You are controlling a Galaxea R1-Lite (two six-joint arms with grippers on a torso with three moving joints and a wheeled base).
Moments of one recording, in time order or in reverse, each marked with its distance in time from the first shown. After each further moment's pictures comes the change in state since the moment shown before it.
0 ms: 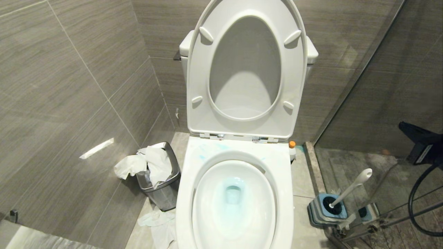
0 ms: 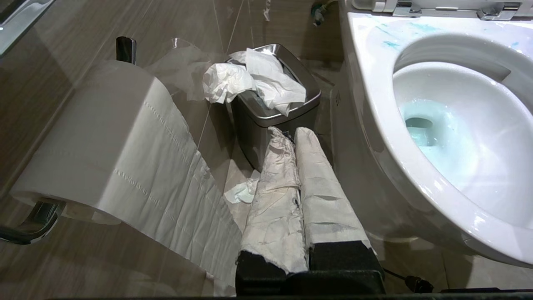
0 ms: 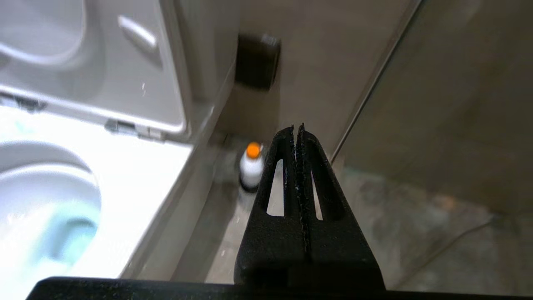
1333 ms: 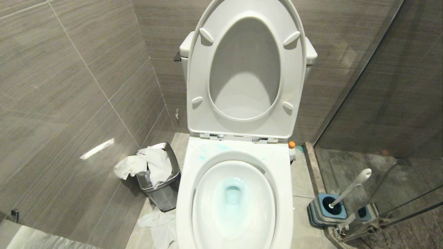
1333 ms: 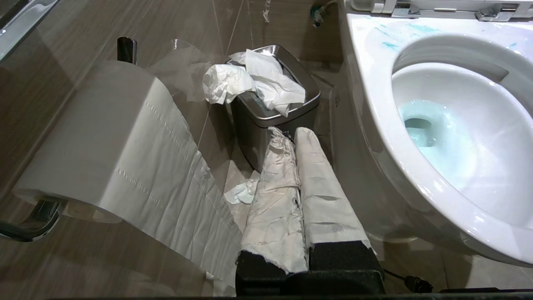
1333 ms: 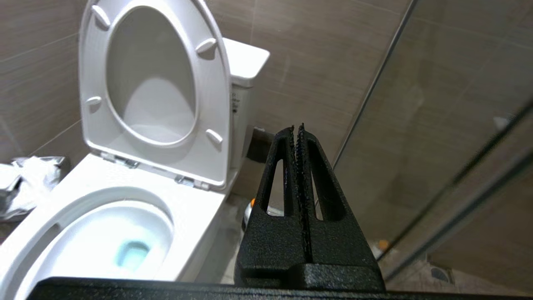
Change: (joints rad) left arm 0.000 0.000 0.000 0.000 0.000 0.000; right arm 0.024 -0.865 -0.666 1.307 0.011 -0.009
